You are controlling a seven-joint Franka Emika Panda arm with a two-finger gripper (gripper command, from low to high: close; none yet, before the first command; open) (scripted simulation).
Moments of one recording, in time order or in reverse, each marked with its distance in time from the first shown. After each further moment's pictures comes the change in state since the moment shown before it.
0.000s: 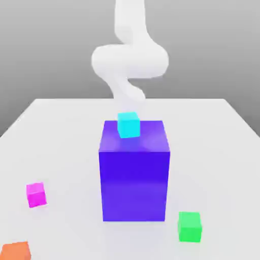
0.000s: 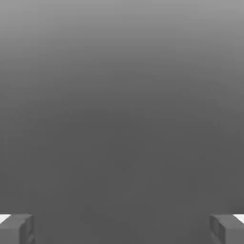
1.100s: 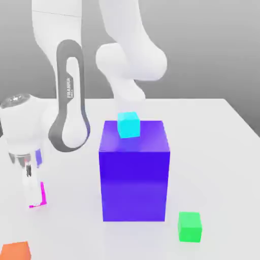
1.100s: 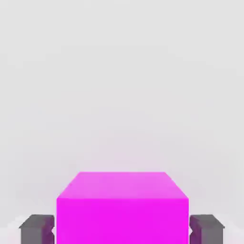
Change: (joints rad) arm -0.498 1.047 -0.103 -0.320 0.279 0.639 0.207
